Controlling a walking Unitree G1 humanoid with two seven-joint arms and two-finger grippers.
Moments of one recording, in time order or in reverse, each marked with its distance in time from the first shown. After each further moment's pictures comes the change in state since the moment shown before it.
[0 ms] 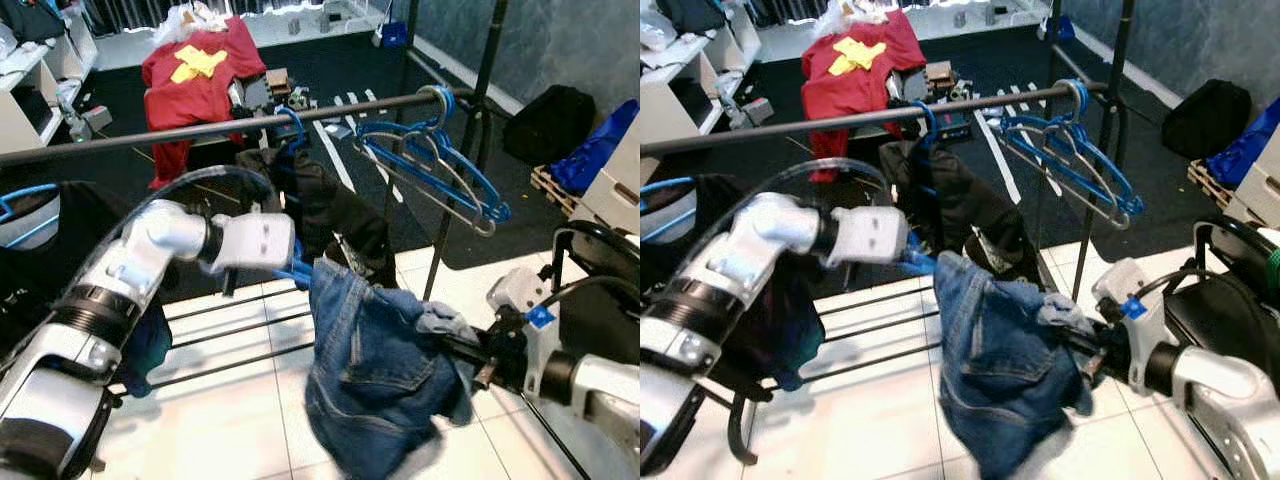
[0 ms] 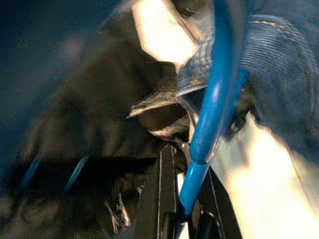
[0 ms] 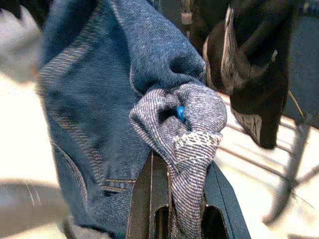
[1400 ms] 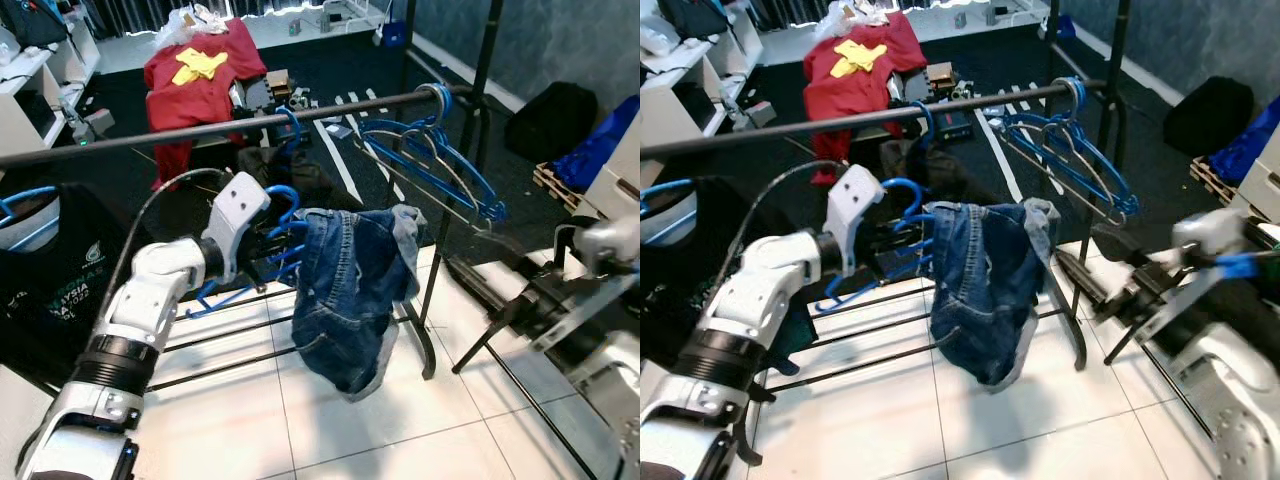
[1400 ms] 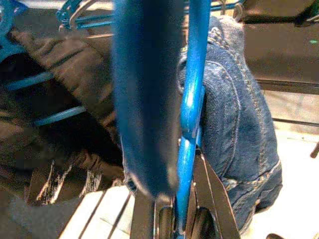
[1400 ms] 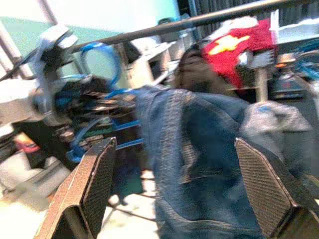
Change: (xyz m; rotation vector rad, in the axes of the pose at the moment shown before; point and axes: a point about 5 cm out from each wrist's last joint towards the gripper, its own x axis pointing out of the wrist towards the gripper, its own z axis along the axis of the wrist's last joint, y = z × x) left arm 0.006 -0.039 -0.008 -0.600 -0.096 0.376; right arm 0.000 0.005 0.029 0.184 -0.405 -0.067
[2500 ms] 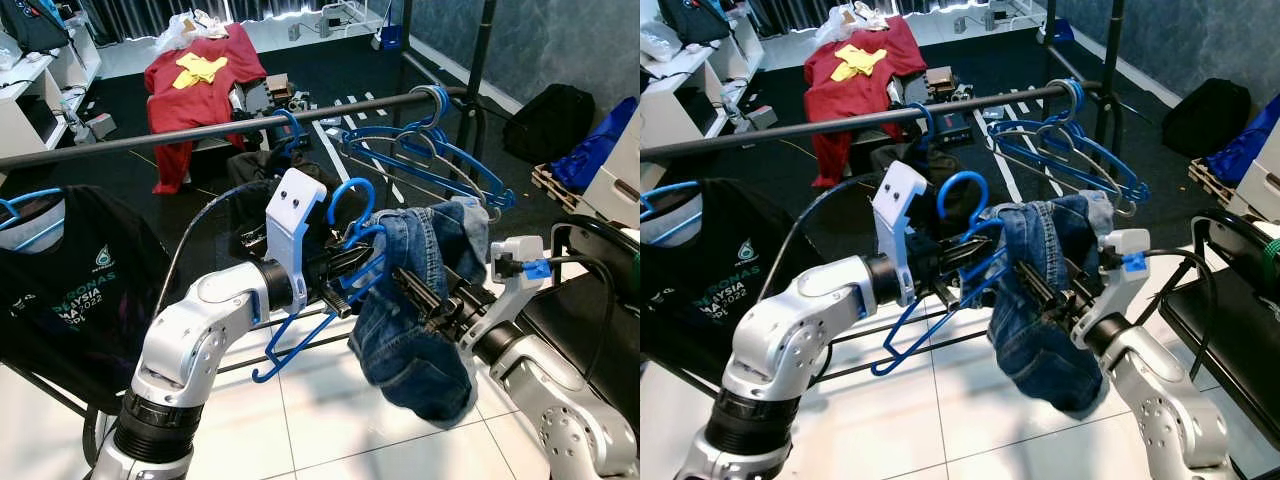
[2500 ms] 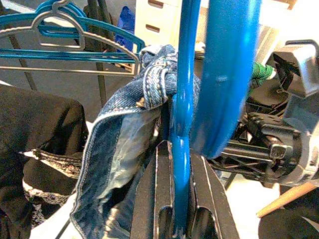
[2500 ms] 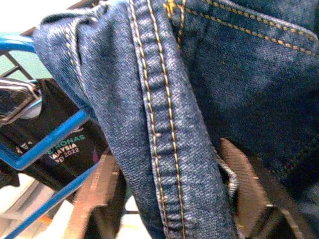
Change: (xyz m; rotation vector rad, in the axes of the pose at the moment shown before) left arm 0.008 -0.082 0.055 -0.318 -0.142 -0.167; right arm 0.033 -0.015 -0.036 0.131 0.042 -0.260
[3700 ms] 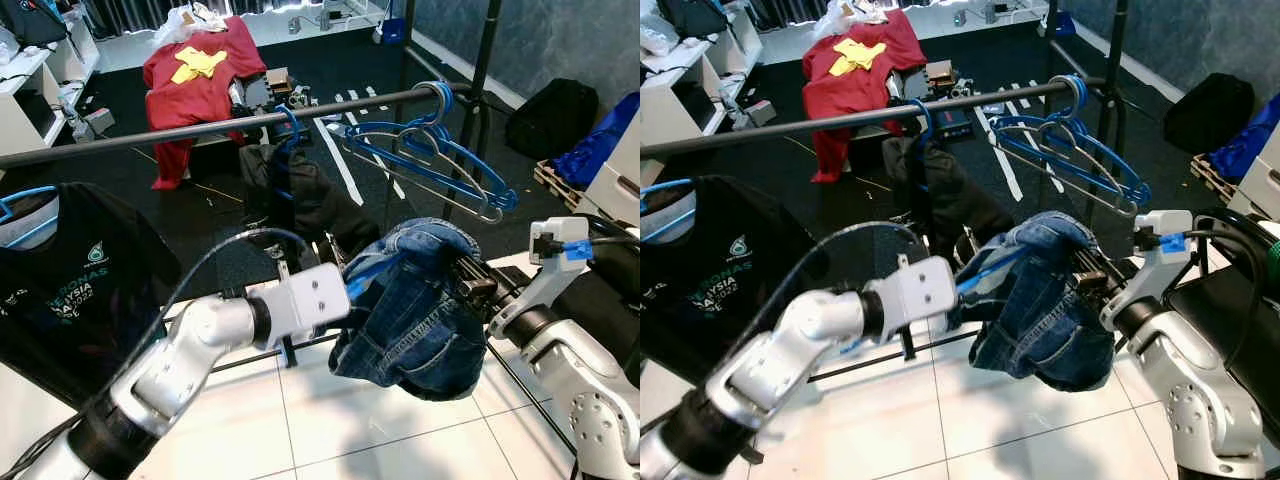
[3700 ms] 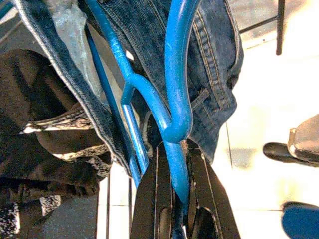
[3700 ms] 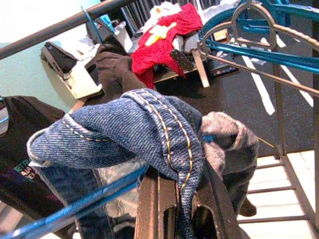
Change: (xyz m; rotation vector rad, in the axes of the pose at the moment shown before) left arm -0.025 0.000 -0.066 0.712 0.387 -0.228; right arm -0.008 -0.018 0.029 -0.046 -0.068 -0.080
